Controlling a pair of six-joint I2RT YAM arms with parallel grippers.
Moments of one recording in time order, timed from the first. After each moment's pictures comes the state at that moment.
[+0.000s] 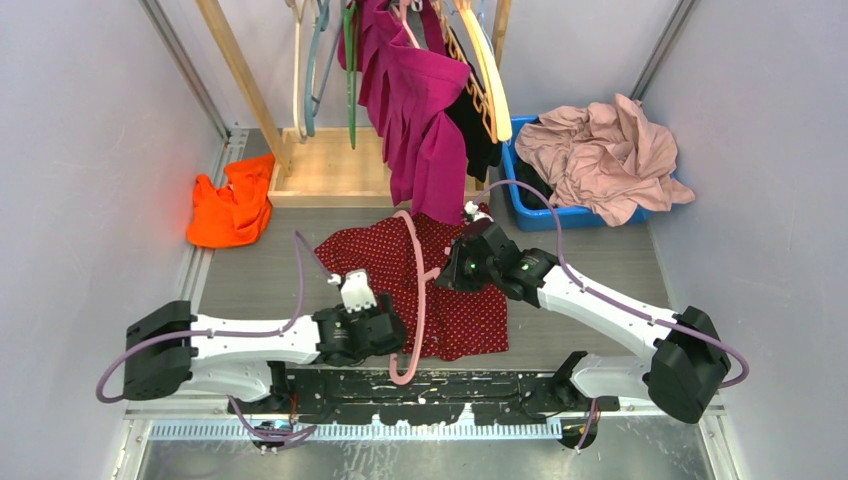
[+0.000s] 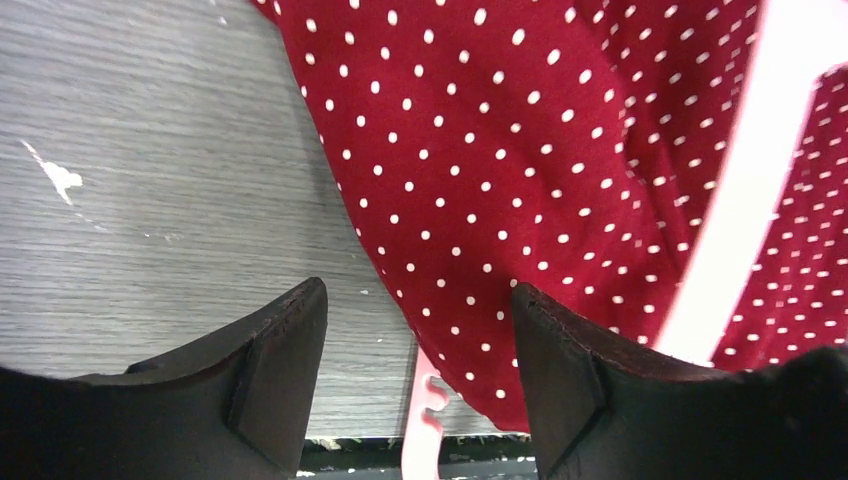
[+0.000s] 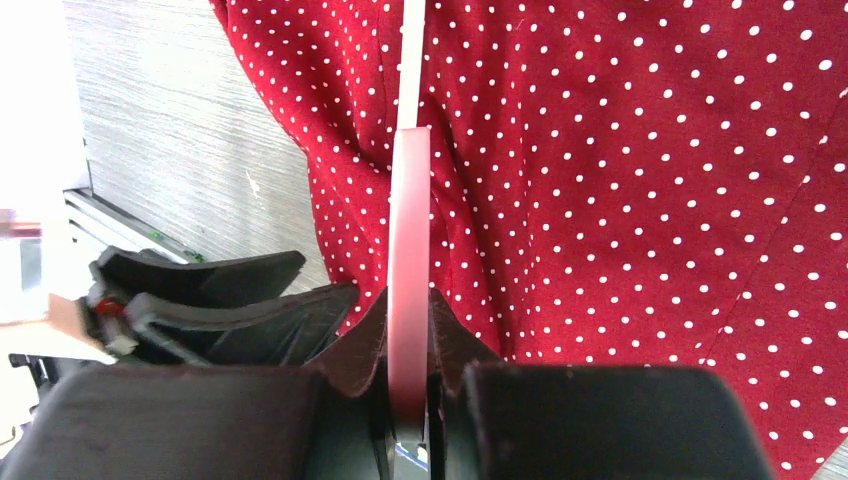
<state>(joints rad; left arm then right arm) -1.31 1.20 0.63 -0.58 -0.70 -1.43 0.78 1.21 0.84 -0.39 -0.05 0.83</state>
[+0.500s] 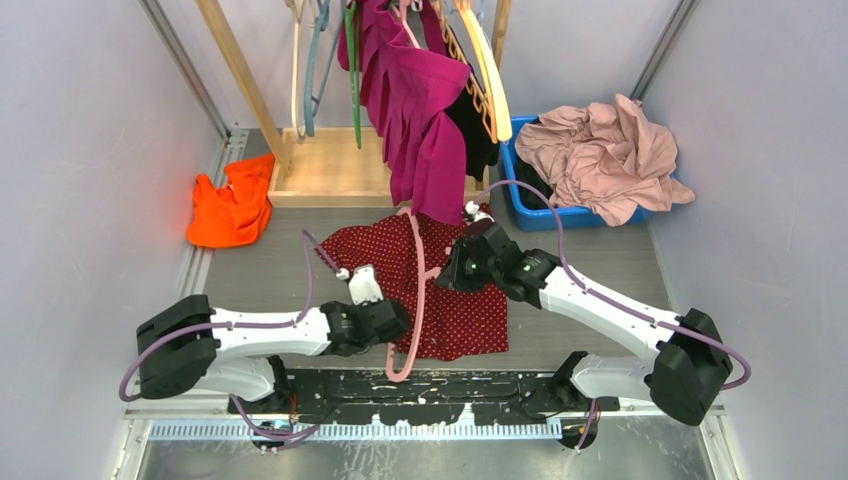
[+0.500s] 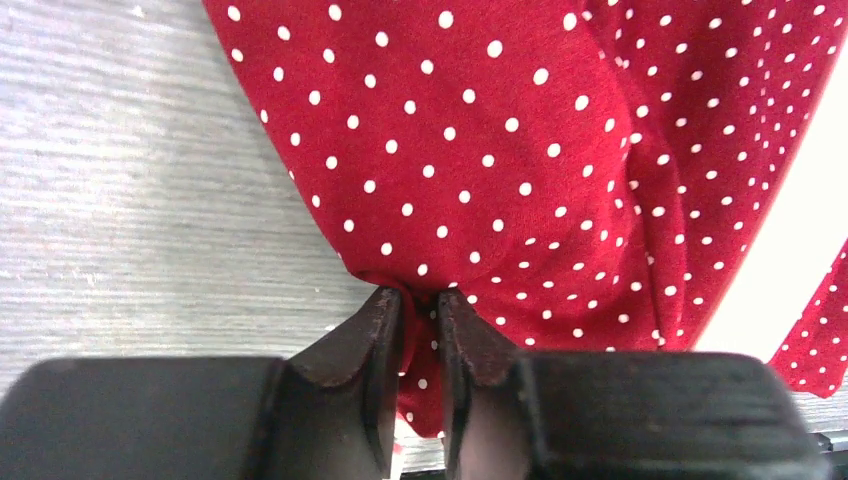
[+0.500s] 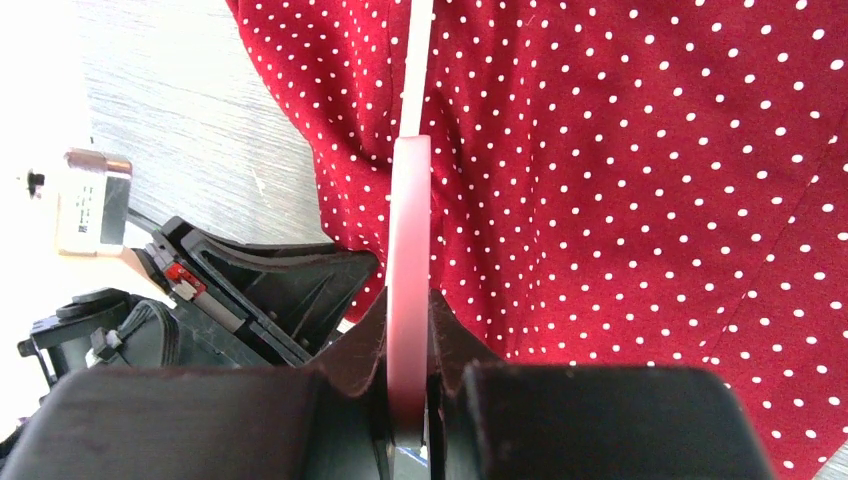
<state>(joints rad) -1.20 1.31 0.60 -0.40 -0.55 -1.35 0.78 1.20 0.84 -0.39 -0.05 0.83</state>
